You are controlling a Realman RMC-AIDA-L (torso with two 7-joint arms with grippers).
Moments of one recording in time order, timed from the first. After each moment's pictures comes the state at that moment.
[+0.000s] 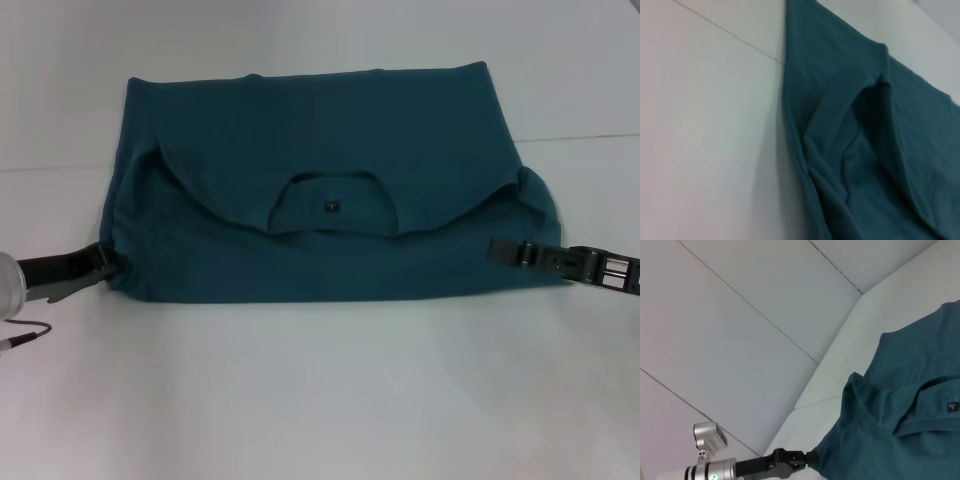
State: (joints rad) left arm -0.67 -2.05 0.69 0.55 2.23 0.88 -2.41; right arm 0.42 1.97 -0.70 -0.61 -1.77 -1.58 1.96
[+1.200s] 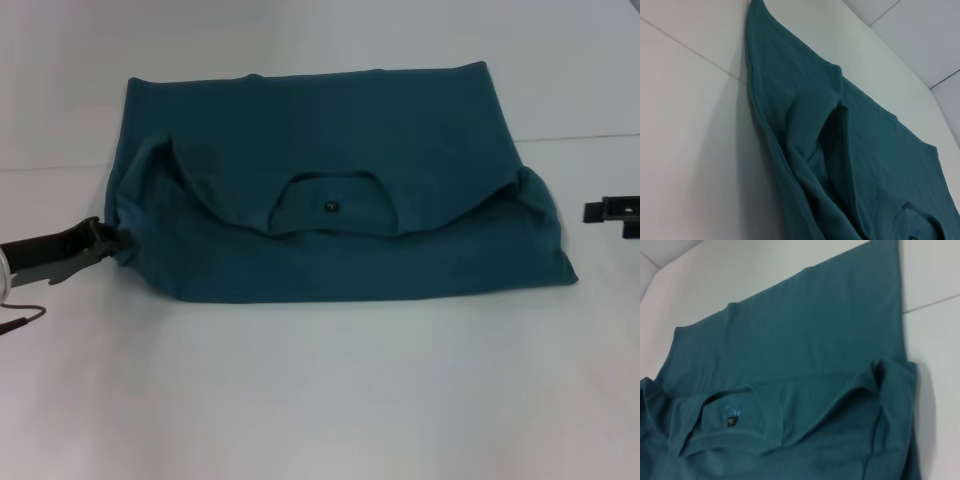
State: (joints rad) left arm -0.67 -2.03 0.57 0.54 2.16 1.02 -2.33; right arm 0.56 1.81 -0.71 -0.70 -2.19 -1.28 2.40
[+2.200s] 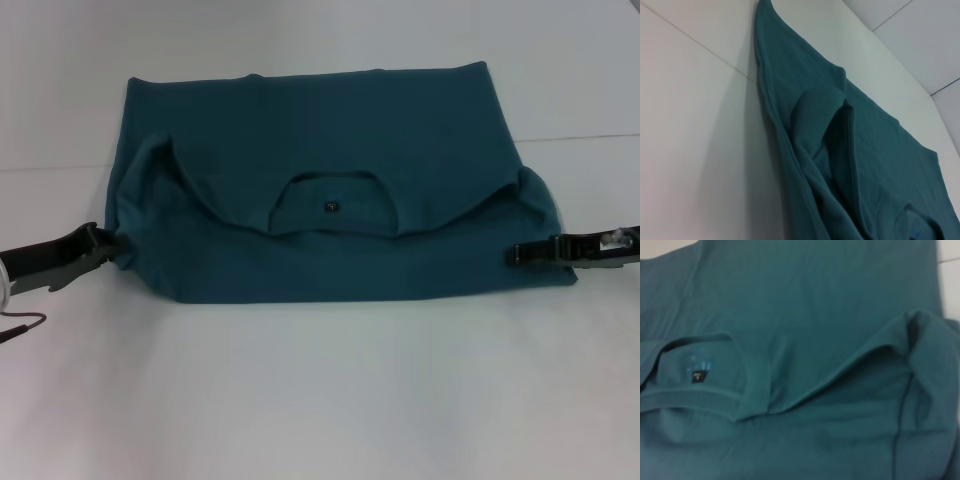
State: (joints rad) left arm -0.65 -2.04 0.57 0.55 2.14 1.02 -2.33; right arm 0.69 1.95 -0.72 -0.57 -2.43 -1.03 2.36
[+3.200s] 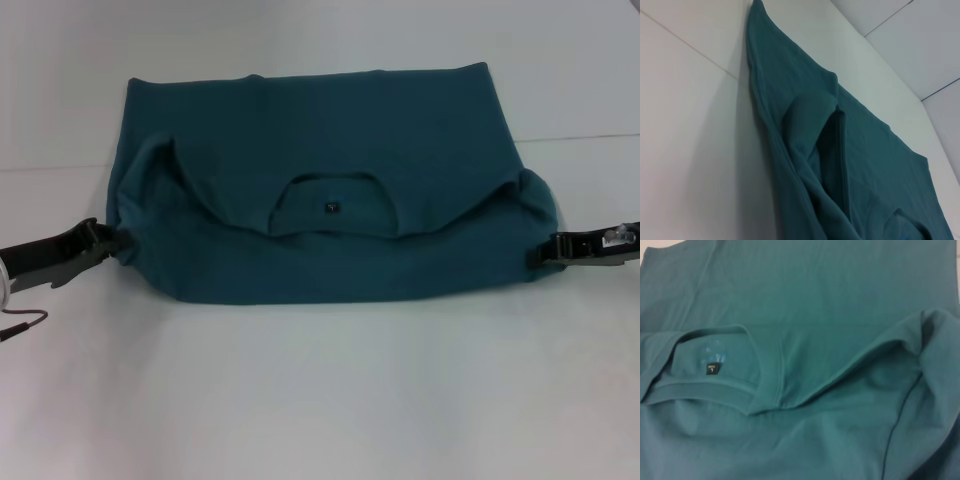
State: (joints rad) left arm -0.64 -2.04 0.57 0.54 2.10 1.03 -2.32; right arm 0.70 1.93 -0.74 -0.60 -2.43 -1.10 2.37
